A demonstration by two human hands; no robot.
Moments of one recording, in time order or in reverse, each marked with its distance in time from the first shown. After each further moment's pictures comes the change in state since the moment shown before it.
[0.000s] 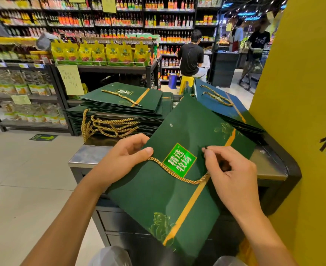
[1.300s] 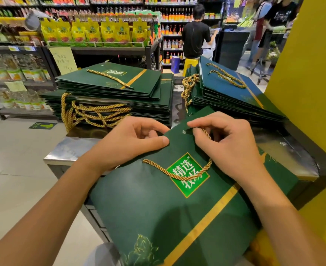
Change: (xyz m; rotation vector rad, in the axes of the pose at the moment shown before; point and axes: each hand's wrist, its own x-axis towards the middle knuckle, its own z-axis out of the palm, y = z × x) left_hand 0.048 -0.004 0.009 0.097 -0.041 -0.059; right_hand 0.057 0.029 0.026 0.132 -0.256 -0.020
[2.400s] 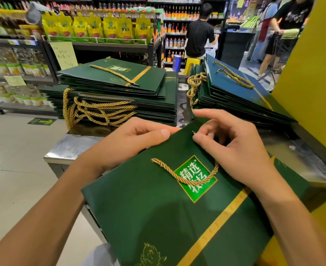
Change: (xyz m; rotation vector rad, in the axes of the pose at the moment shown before) left_hand -0.013 0.001 -0.006 -0.243 -0.166 -0.068; right_hand -0.001 -0.003 -0.001 0.048 -0.132 0.024
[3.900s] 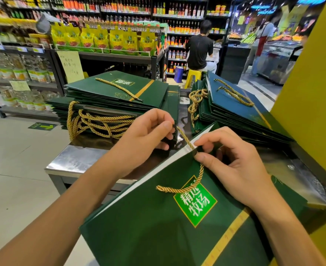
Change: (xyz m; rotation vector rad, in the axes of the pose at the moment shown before) left_hand 0.032 0.007 0.004 0.106 0.281 0.204; right_hand 0.001 0.003 -0.006 0.049 -0.048 -0.077
